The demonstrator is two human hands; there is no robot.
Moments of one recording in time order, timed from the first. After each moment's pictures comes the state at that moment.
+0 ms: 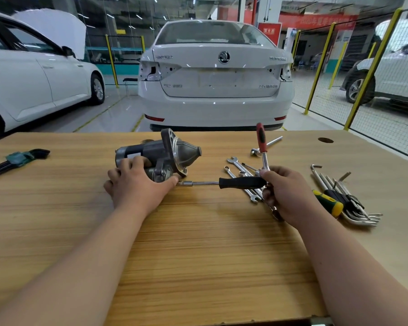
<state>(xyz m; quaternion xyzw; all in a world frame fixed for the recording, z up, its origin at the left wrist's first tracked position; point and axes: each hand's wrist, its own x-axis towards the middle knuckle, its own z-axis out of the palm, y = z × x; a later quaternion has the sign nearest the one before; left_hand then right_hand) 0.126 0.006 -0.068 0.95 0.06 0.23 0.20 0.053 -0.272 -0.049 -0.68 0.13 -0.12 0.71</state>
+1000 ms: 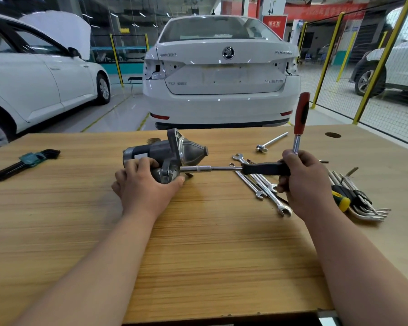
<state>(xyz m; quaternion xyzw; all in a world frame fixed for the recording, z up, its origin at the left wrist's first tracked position) 0.114 0.004 -0.075 0.92 0.04 0.30 0.25 0.042 -0.270 -0.037 -0.64 0.11 -0.26 0.72</state>
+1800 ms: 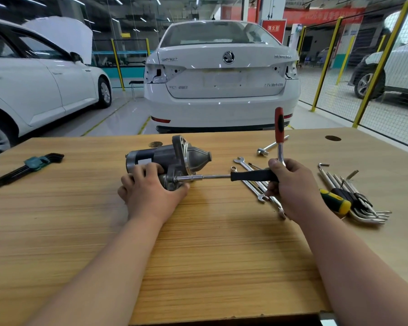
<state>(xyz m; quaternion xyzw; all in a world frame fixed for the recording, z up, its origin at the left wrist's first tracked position) 0.111 0.001 -0.079 0.93 0.03 0.30 0.20 0.048 -0.258 -0.039 -0.66 0.13 -0.20 0.71</state>
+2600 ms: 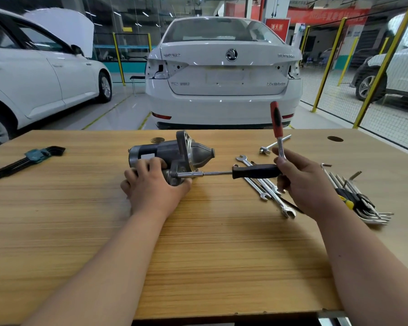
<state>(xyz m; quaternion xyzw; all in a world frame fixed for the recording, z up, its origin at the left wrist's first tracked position) 0.112 -0.001 -0.076 0.94 0.04 0.27 0.19 0.042 -0.285 -0.041 -0.76 -0.03 -0.19 0.62</state>
